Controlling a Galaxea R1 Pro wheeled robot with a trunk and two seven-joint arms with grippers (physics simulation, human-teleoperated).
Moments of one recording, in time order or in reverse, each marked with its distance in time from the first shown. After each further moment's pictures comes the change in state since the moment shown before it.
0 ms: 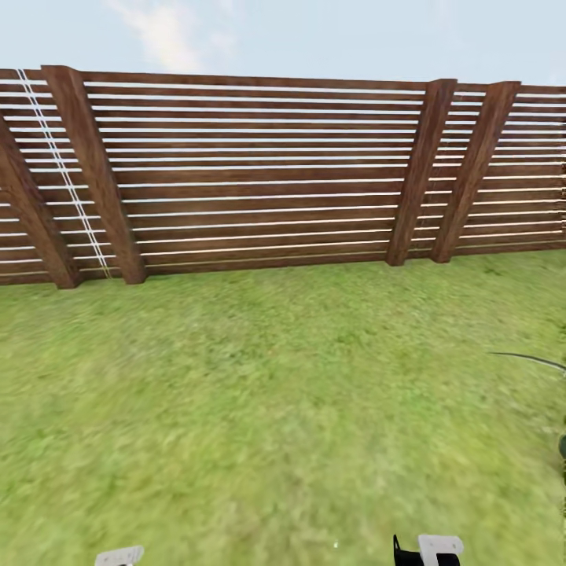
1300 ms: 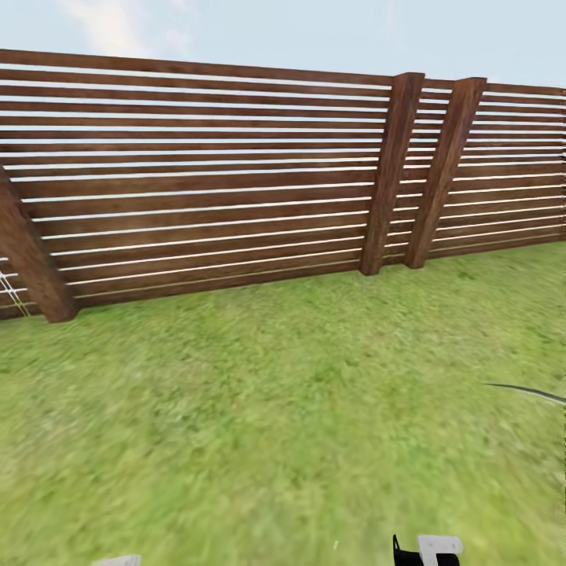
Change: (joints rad) left arm 0.020 0.002 0.001 -0.001 -0.001 0.000 0.001; right arm 0.000 0.002 0.000 0.000 0.000 0.001 -0.002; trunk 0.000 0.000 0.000
